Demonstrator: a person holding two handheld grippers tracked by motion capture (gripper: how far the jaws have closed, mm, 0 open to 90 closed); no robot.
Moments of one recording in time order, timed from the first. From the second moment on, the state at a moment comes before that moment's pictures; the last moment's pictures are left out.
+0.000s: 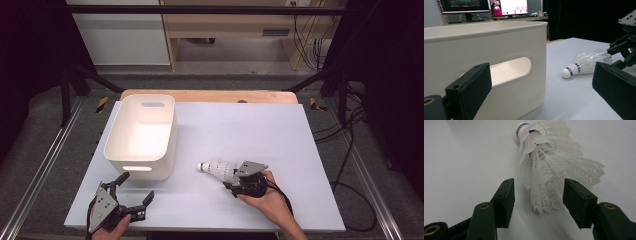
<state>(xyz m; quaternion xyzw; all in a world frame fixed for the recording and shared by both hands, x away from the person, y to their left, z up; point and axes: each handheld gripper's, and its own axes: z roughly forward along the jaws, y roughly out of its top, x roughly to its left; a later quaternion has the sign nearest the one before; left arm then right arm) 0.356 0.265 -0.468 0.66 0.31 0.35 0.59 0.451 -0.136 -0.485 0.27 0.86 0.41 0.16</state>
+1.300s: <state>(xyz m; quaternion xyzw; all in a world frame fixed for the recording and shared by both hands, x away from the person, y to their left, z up) 0.355 0.266 -0.467 0.65 0.31 0.35 0.60 0.442 -0.148 -0.480 0.31 0.84 0.40 0.17</state>
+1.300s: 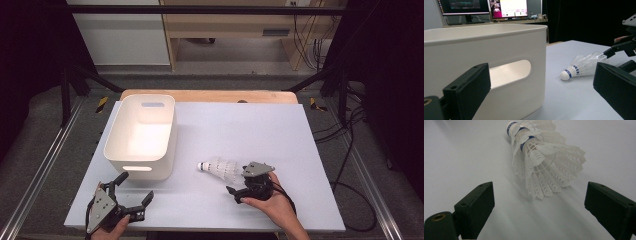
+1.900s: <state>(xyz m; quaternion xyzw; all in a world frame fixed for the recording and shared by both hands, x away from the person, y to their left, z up) 0.354 0.266 -0.465 0.65 0.31 0.35 0.60 0.431 -0.168 -0.471 0.32 0.83 0.42 0.18</state>
